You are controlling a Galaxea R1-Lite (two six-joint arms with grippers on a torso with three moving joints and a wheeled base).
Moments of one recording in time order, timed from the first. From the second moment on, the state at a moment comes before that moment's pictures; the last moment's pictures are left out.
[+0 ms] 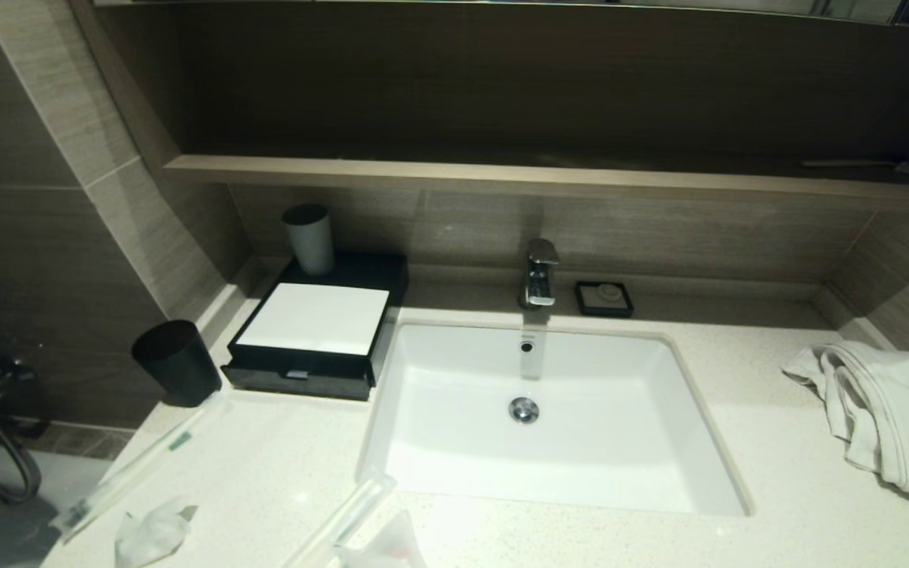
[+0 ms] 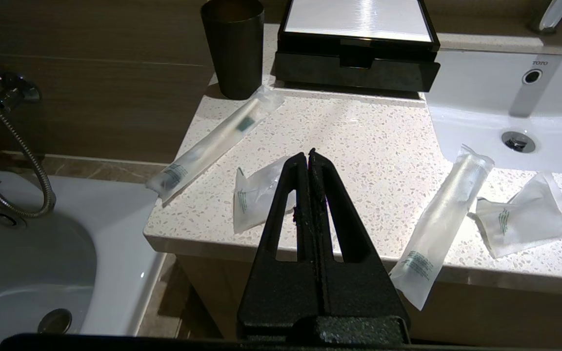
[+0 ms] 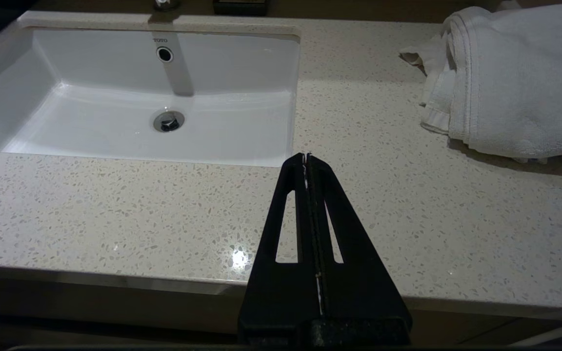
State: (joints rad) left arm -0.01 0.00 0.00 -0.01 0.00 0.01; right arm 0.00 0.00 0.00 0.00 0.00 0.00
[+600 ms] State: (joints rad) left arm -0.01 0.00 0.00 -0.01 0.00 0.01; right arm 0.00 0.00 0.00 0.00 0.00 0.00
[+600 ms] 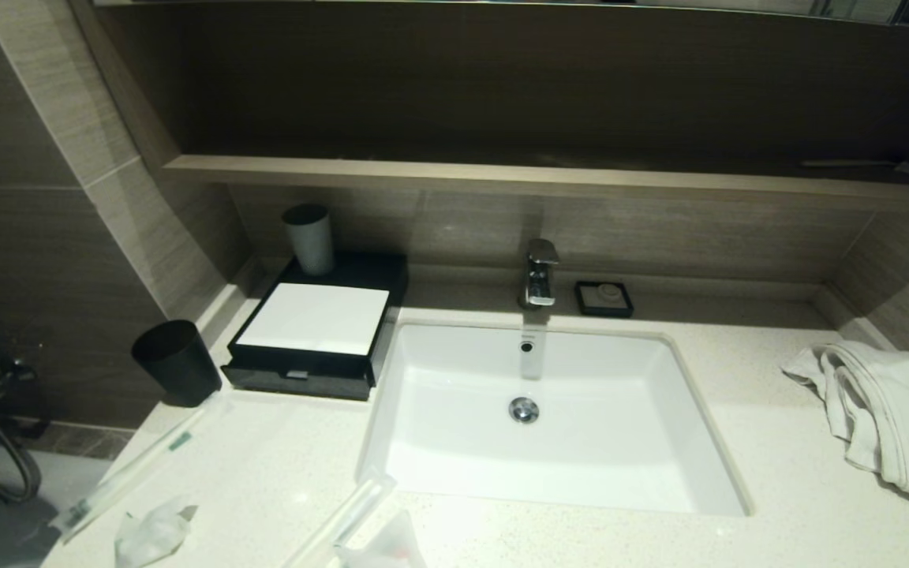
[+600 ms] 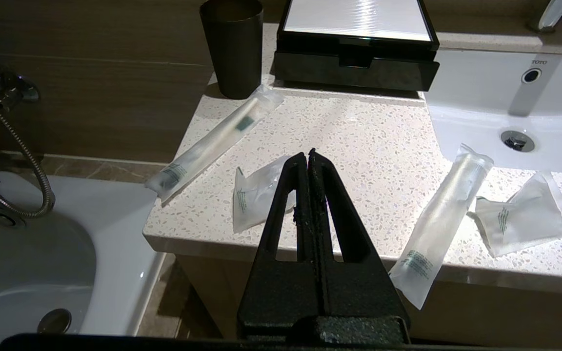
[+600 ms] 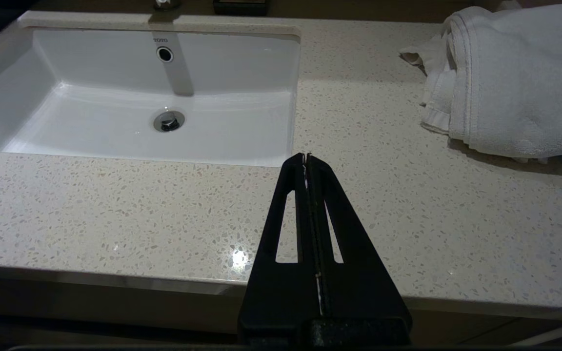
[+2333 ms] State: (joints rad) left arm -0.01 0.00 -0.54 0.32 -0.06 0.10; right arm 0.00 0.00 0.00 0.00 0.00 0.00
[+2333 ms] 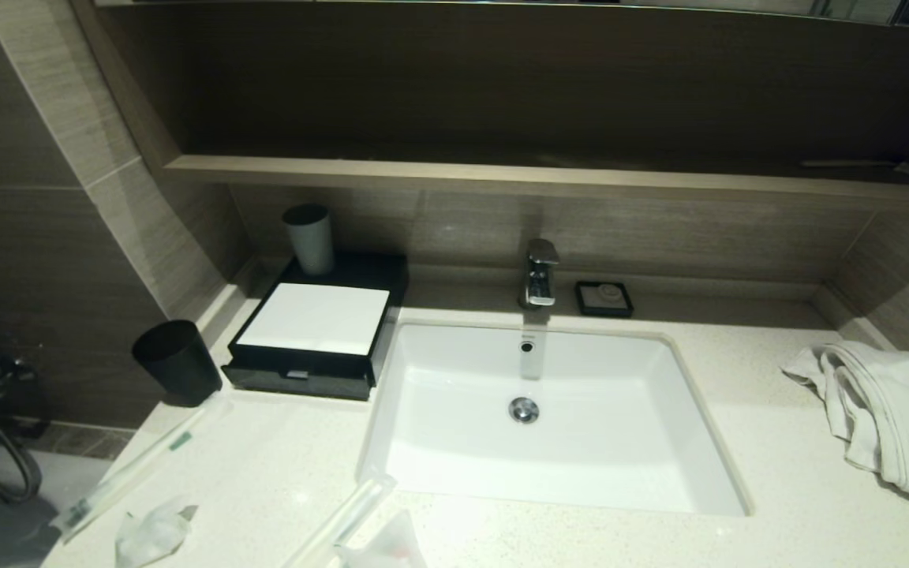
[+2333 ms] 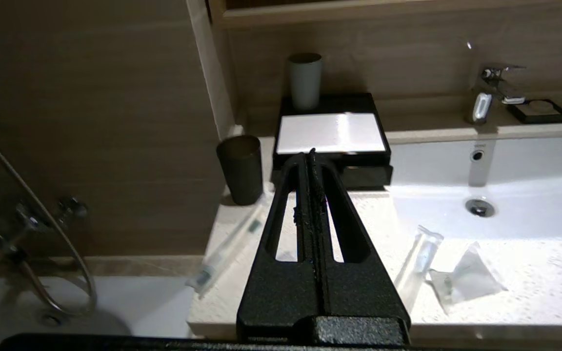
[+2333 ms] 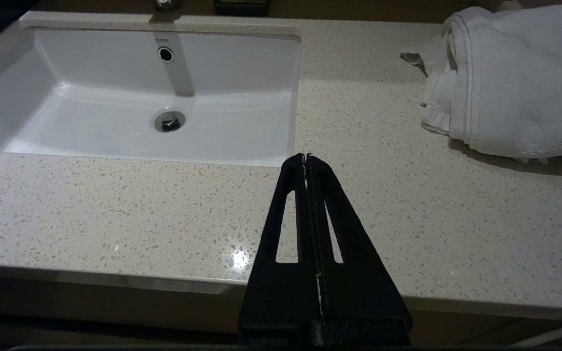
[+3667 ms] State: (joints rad) left arm -0.01 0.21 -0.88 0.41 0.01 0.15; right arm 0.00 0.00 0.00 0.00 0.00 0.00
